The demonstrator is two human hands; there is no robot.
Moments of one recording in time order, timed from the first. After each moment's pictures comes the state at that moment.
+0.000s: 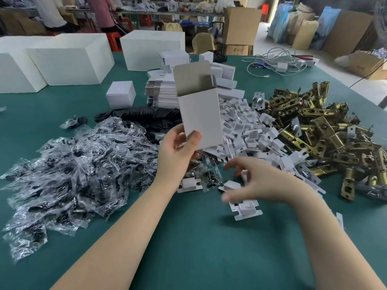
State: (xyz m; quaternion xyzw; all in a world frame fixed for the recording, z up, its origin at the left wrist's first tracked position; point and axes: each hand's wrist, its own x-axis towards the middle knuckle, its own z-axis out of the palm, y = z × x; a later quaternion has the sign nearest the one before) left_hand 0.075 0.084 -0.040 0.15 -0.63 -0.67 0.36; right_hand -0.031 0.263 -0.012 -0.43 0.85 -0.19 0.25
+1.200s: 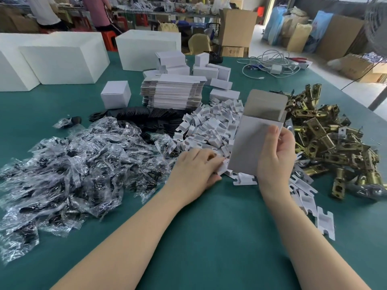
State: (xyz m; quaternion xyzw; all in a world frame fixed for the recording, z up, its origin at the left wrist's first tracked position) left_hand 0.064 0.099 -0.072 0.04 -0.98 -0.02 0.21; right_hand -0.022 0.243 -0.022 -0.19 0.68 -0.69 -0.15
